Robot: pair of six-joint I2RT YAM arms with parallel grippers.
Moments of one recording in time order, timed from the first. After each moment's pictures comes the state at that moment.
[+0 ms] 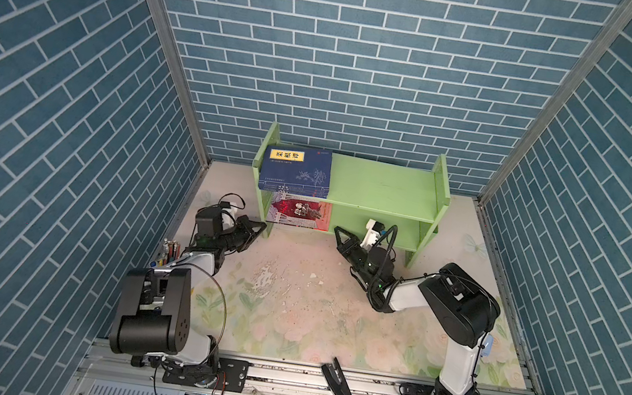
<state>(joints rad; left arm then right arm) 0.13 1.45 0.60 0.38 0.74 -0.96 0.78 1.94 0.77 1.18 0.04 1.12</state>
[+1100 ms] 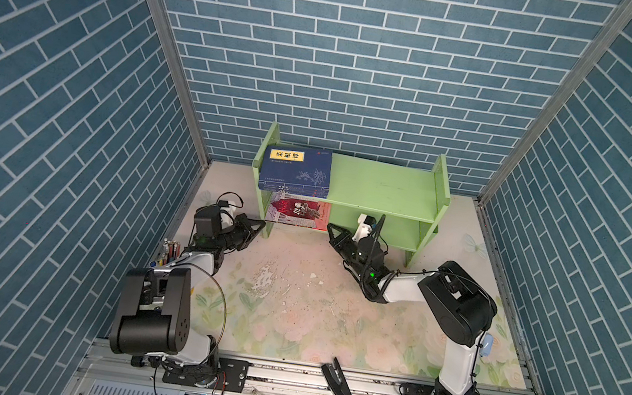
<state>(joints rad) 0.14 1.45 0.60 0.41 0.75 -1.00 0.81 1.95 0.89 0.98 0.04 1.15</state>
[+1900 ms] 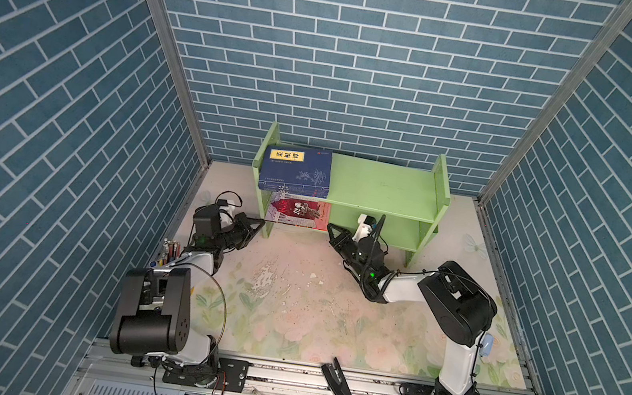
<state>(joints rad) 0.15 1.45 0.60 0.43 0.74 -1.01 0.81 1.95 0.89 0.98 0.04 1.16</state>
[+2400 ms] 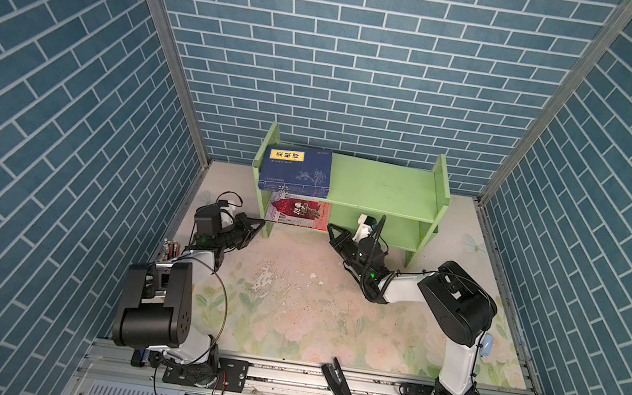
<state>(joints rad) 0.15 1.49 0.61 0.45 0.74 -1.01 0.81 1.95 0.88 1.00 0.05 1.16</state>
